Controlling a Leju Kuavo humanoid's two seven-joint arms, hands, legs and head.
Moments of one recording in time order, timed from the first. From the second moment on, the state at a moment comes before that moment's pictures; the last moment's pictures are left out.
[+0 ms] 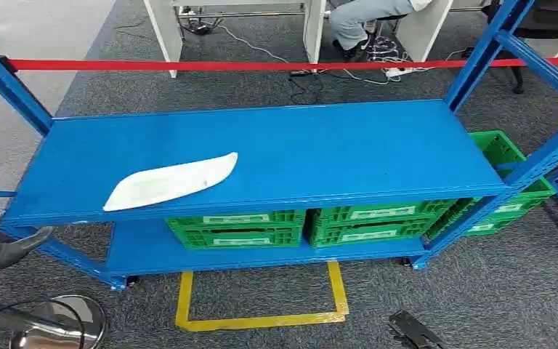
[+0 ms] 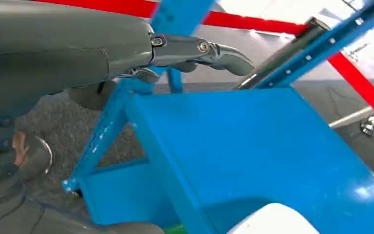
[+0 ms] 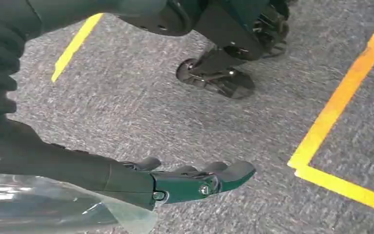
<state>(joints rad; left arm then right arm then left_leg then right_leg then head) -0.01 0.29 -0.07 -1.77 -0.41 0.08 0.19 0.00 -0.42 1.07 -0.85 -0.70 -0.25 -0.01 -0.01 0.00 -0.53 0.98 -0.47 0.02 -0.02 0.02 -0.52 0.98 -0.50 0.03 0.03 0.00</state>
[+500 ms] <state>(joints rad) -0.24 0.30 -0.31 -1.65 -0.50 -0.09 0.23 -0.02 -0.37 0.97 -0.77 -0.58 -0.16 0.00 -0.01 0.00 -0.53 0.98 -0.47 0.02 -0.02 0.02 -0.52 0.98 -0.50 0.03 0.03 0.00</state>
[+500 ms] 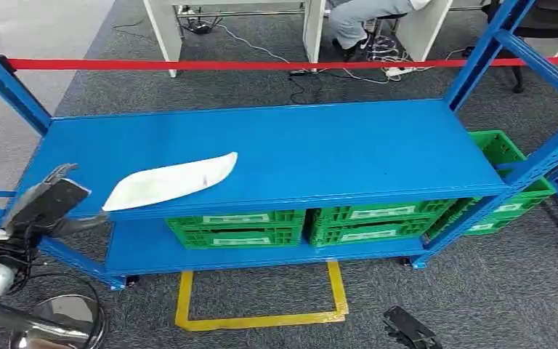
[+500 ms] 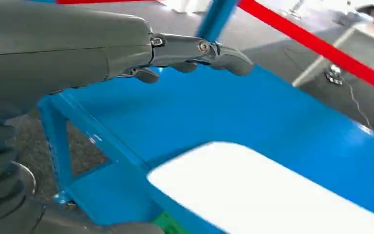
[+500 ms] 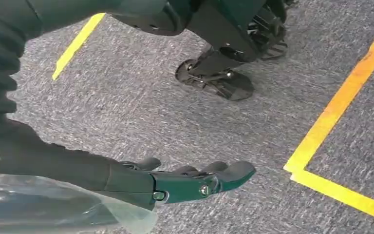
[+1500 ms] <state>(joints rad) -0.36 0.28 -0.48 -1.52 -0.75 -0.20 0.33 -0.01 -0.32 0.81 -0.75 -0.39 -0.08 0.07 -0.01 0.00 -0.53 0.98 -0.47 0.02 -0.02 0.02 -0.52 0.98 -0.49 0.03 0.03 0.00</state>
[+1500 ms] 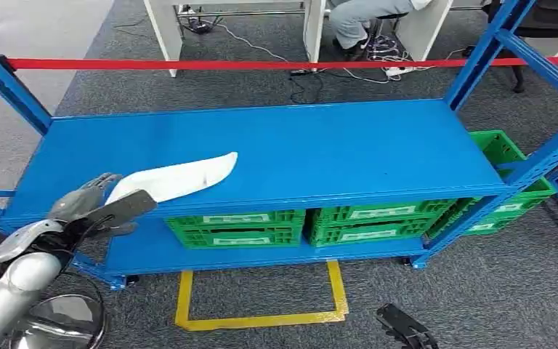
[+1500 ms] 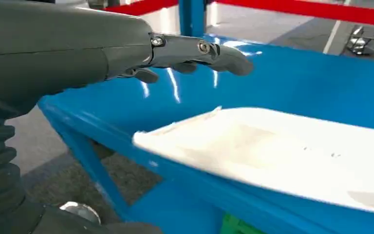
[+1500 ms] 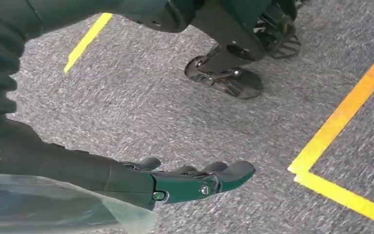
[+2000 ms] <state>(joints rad) -0.43 0.23 -0.54 -1.40 -0.84 -0.22 0.31 -0.01 -0.28 0.71 -0.75 -0.28 -0.02 0.08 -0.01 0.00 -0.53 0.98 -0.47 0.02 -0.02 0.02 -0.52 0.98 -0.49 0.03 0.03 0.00</state>
